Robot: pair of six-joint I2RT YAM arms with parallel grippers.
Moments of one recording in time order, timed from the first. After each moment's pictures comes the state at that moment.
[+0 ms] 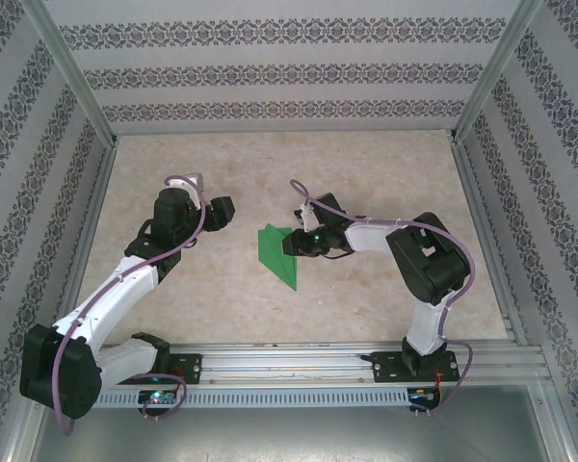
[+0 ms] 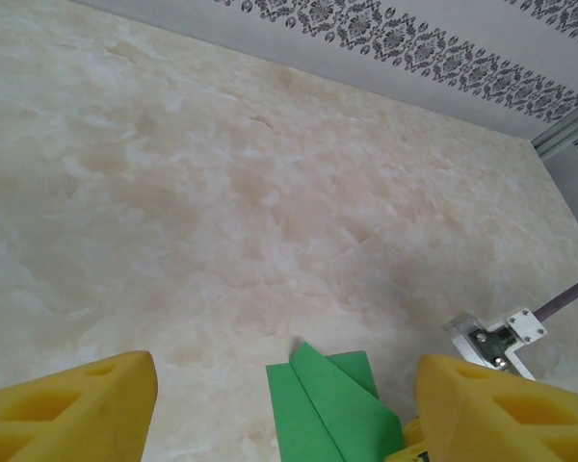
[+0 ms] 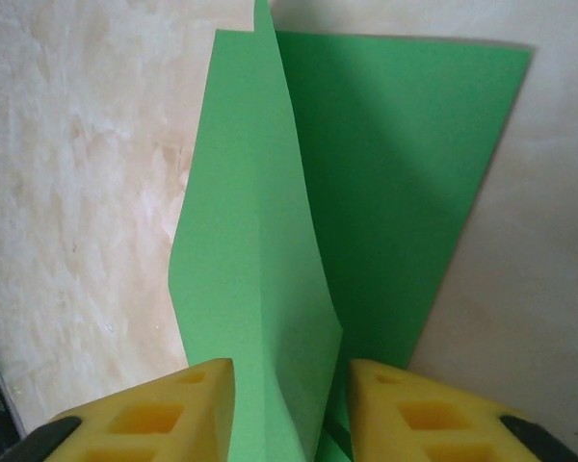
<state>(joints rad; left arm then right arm) -0.29 1.12 0.75 -0.10 0.08 -0.47 0.53 1.87 0.97 -0.06 -0.58 0.50</state>
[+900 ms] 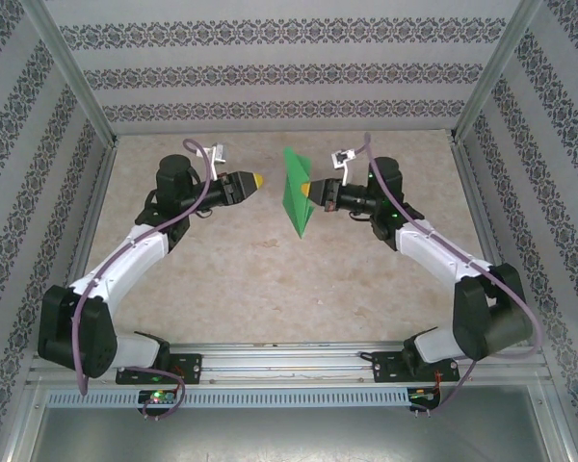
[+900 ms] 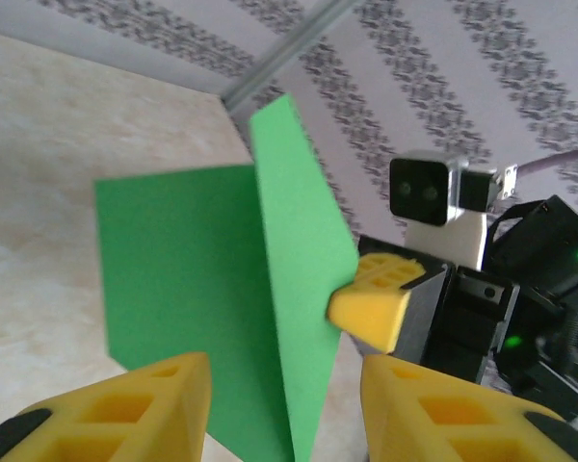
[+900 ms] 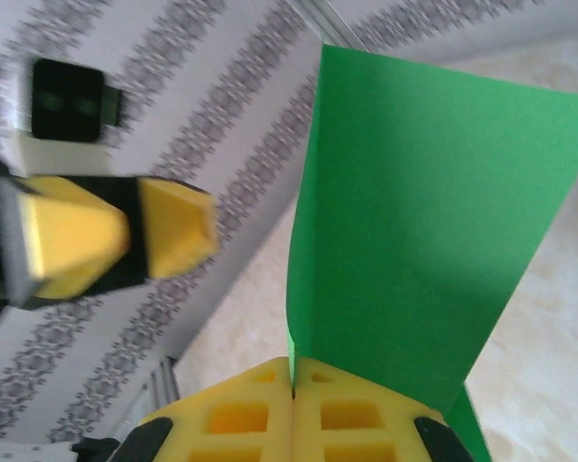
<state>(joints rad) -0.26 1.35 0.97 0.17 0.76 -0.73 0.34 1.42 0.92 0.30 -0.83 0.65</state>
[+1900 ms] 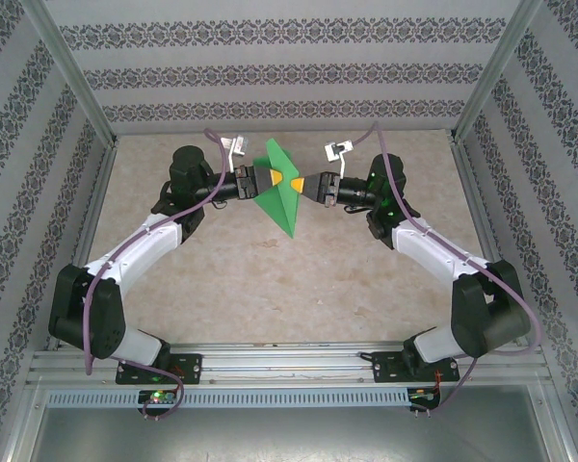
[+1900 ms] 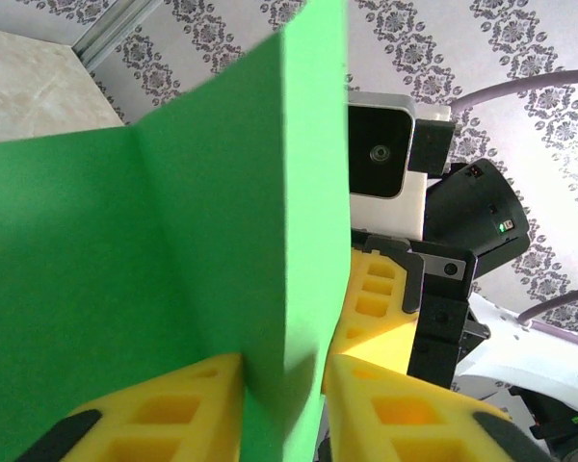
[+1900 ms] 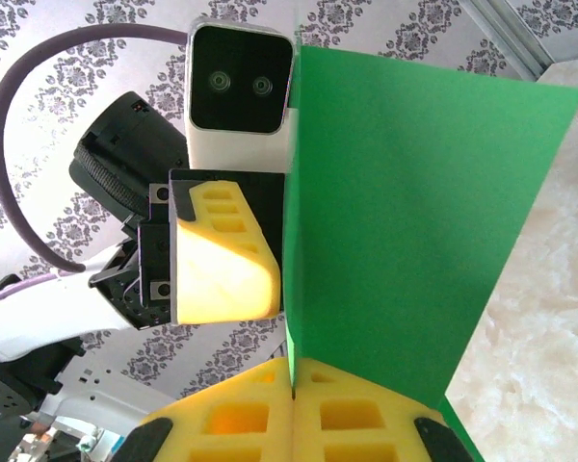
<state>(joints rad) -0.33 1.46 1.05 0.34 0.92 -0.86 0.37 1.45 0.95 0.54 -1.02 0.90</state>
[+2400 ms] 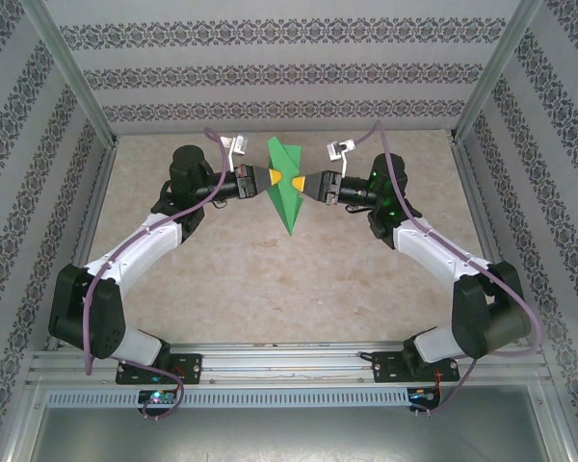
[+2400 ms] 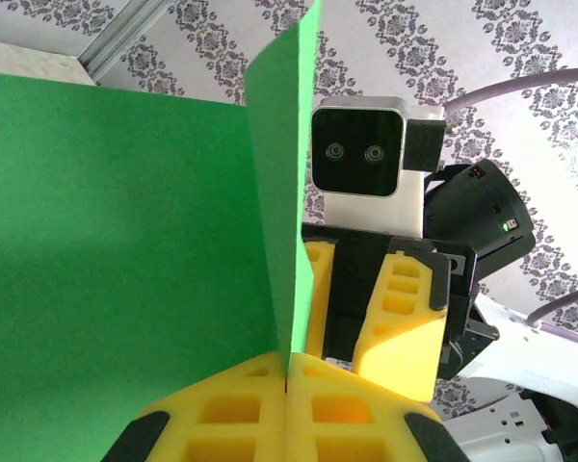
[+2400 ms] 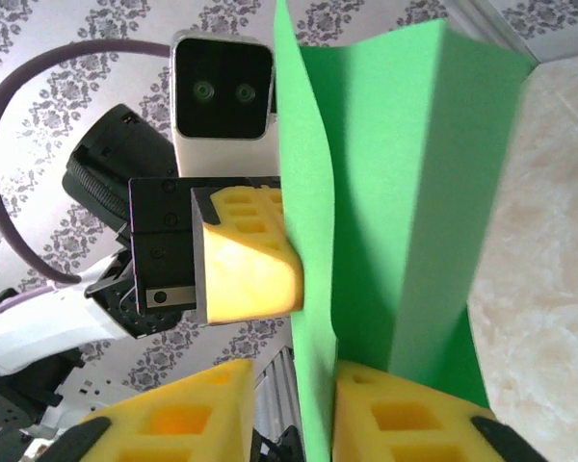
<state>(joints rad) -0.33 1.46 1.06 0.34 0.90 -0.84 0.35 1.43 0.95 0.51 -1.00 0.91</state>
